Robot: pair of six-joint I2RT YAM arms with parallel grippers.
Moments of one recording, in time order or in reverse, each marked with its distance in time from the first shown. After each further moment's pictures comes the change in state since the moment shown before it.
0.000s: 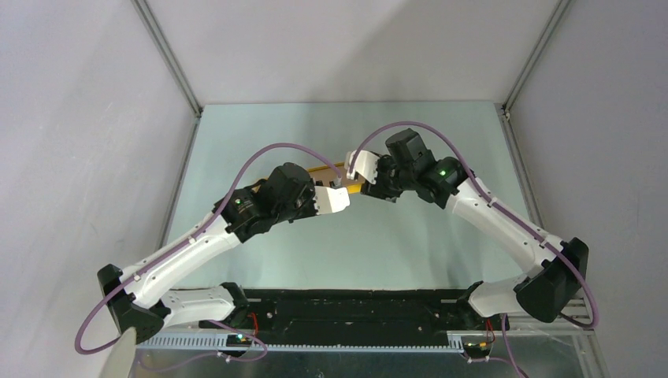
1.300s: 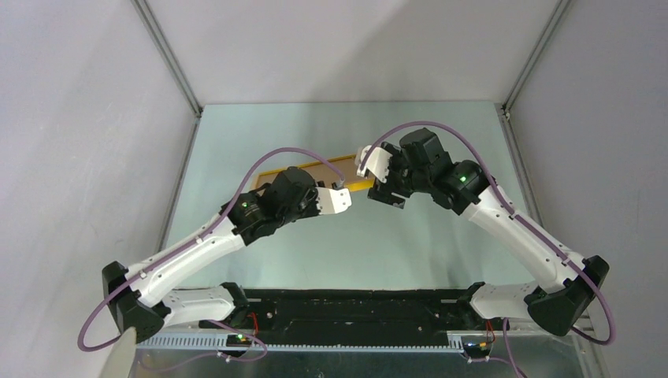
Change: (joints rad) left arm -0.003 0.005 -0.075 0.116 -0.076 0.019; right arm 0.006 -0.095 0.036 -0.076 0.056 0.056
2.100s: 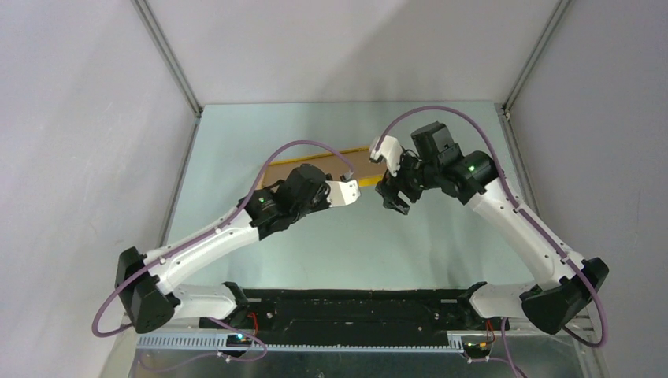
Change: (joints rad) left arm 0.000 0.111 -0.008 0.114 -0.075 -0.050; right arm -0.142 0.026 0.051 -0.162 -0.255 0.226
